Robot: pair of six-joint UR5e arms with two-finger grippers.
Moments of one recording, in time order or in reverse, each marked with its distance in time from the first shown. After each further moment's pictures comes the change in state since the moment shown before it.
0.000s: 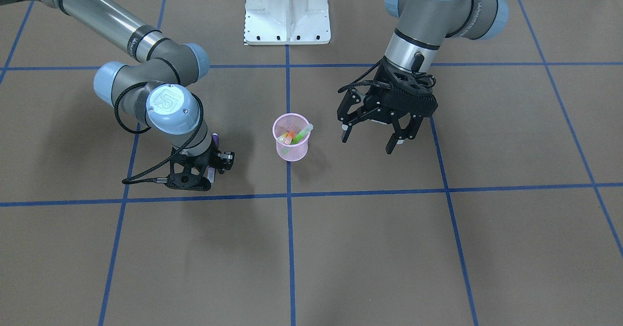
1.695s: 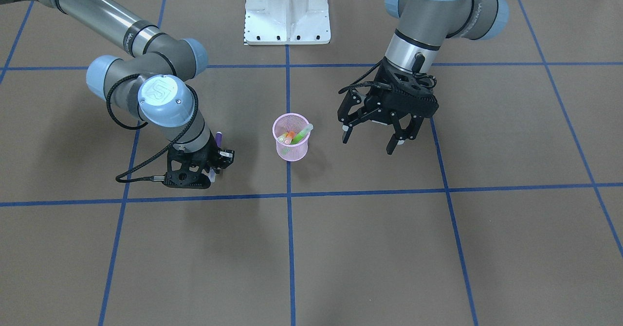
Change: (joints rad) left arm -0.008 0.000 0.003 0.010 0.000 -0.003; right arm 0.039 -0.002 0.084 0.003 0.010 -0.009
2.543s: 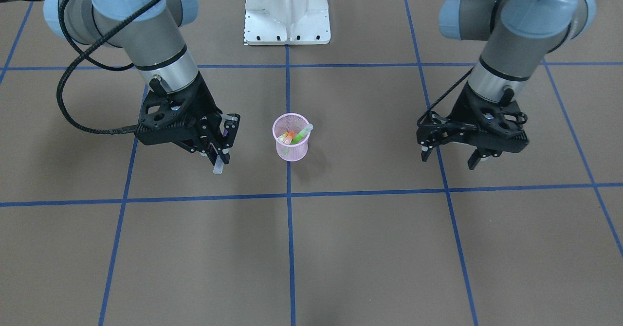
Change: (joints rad) left arm -0.229 0.102 0.031 0.179 -0.262 0.310; right arm 0.036 0.022 0.281 0.054 -0.238 0.031
